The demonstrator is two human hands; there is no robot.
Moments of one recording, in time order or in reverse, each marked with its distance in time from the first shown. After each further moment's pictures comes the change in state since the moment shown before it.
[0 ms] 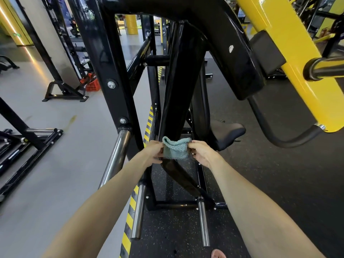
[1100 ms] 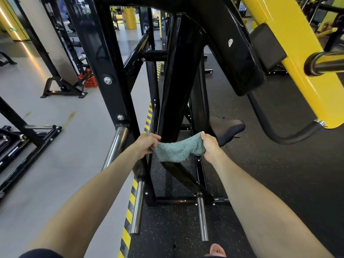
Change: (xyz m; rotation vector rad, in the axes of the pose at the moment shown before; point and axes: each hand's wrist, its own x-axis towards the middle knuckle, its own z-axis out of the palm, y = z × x) left_hand 0.015 0.005 -0.021 0.053 0.022 0.084; right_hand 0.005 -0.007 -0.020 0.096 0.301 -0.027
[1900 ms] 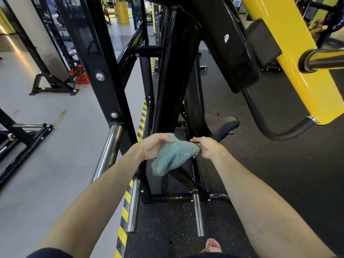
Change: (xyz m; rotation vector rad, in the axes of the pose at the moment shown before) left_hand -0.017 0.007 0.027 -0.259 -0.734 0.073; right_hand -0.004 -0.004 -0.010 -0.015 -0.120 0.247
